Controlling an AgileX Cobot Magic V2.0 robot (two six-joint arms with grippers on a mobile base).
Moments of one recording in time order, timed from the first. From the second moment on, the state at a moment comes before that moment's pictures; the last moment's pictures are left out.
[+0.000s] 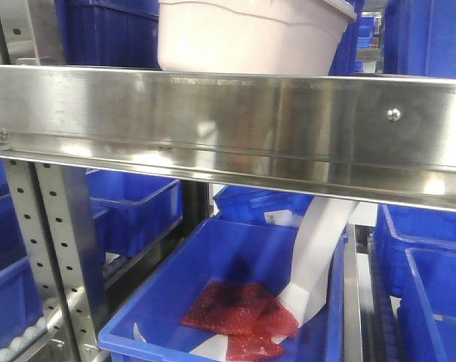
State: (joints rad) left arm -0.01 0.40 -0.43 -0.22 0.18 0.23; right arm -0.18 0.18 -0.46 0.48 0.31 -0.48
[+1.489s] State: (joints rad) left arm -0.01 -0.01 0.03 -0.09 0.13 0.01; right arm -0.18 0.18 -0.46 0.48 0.31 -0.48
